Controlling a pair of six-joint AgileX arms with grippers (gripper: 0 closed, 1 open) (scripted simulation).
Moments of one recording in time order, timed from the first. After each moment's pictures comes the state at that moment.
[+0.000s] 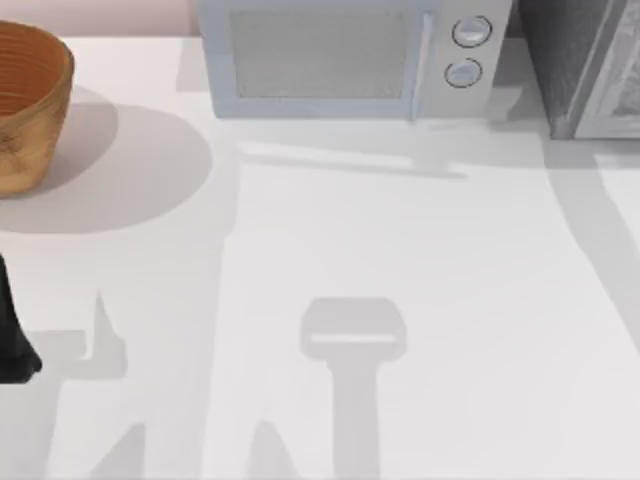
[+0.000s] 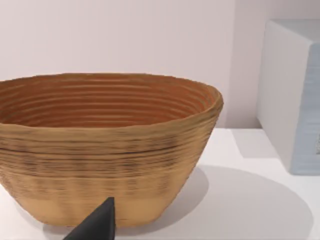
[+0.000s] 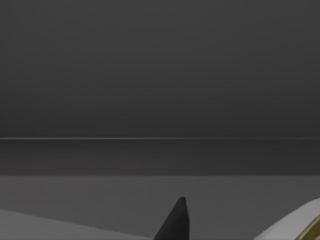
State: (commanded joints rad) left arm 0.00 0.00 0.00 0.00 0.00 0.00; right arm 0.18 1.32 1.74 -0.42 0.20 0.02
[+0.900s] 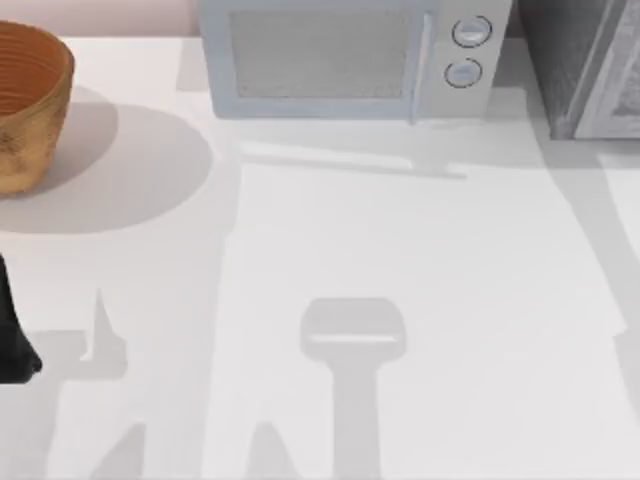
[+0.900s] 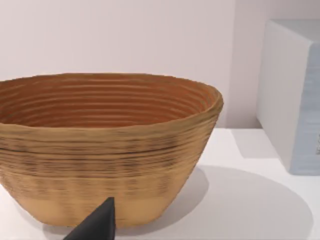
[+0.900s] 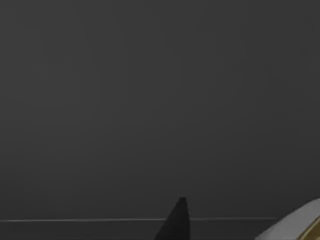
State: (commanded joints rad) left arm 0.00 0.00 0.00 0.00 0.00 0.00; right arm 0.14 1.66 2.18 -0.53 0.18 0.02
